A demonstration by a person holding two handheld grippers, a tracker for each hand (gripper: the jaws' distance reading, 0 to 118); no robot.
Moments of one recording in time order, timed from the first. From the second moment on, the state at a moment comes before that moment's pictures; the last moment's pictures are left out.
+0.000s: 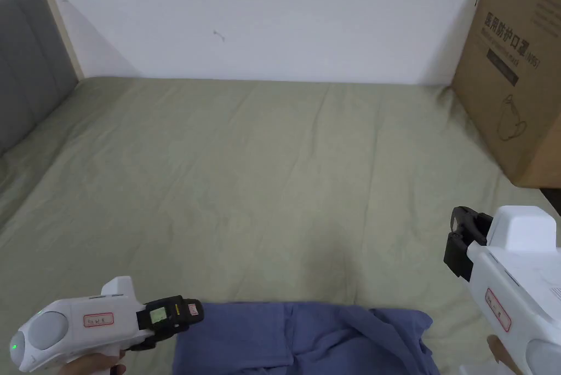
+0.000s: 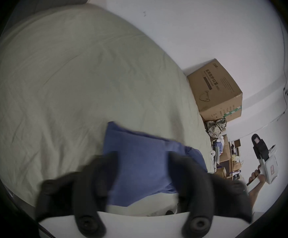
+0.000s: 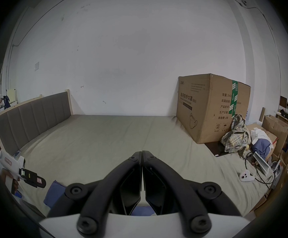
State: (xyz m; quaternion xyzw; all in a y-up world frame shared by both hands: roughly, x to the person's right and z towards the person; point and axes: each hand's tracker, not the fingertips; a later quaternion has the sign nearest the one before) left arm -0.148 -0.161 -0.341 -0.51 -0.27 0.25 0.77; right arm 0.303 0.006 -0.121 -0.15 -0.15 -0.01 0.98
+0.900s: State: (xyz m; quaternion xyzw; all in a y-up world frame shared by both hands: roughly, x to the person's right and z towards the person) left arm -0.122 -0.182 -0.331 -0.51 -0.31 0.16 0.79; right arm 0.305 0.006 -0.132 -0.18 -0.16 0.00 0.97
